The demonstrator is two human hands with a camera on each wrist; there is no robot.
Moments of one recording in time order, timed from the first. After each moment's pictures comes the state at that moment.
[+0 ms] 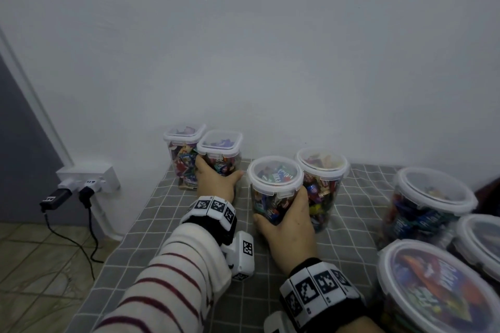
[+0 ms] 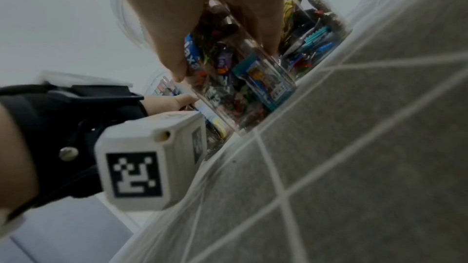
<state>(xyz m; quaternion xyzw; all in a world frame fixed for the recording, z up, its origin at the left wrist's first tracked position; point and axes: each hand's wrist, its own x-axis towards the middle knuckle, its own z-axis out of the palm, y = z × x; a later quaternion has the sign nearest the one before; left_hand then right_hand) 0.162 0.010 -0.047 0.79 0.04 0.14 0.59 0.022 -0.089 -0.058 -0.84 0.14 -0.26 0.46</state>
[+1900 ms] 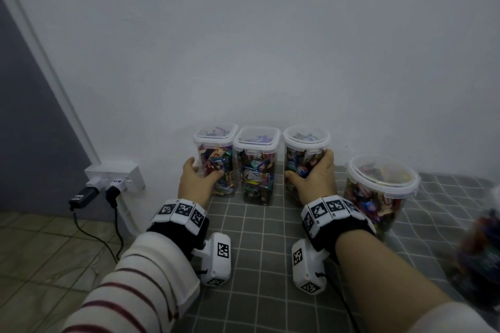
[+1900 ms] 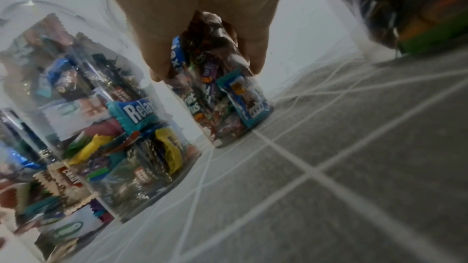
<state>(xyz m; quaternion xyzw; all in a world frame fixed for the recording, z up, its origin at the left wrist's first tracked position) 0.210 0.106 -0.048 0.80 0.05 0.09 0.59 0.158 -0.108 -0.046 -0.82 0.20 -0.27 0.46</state>
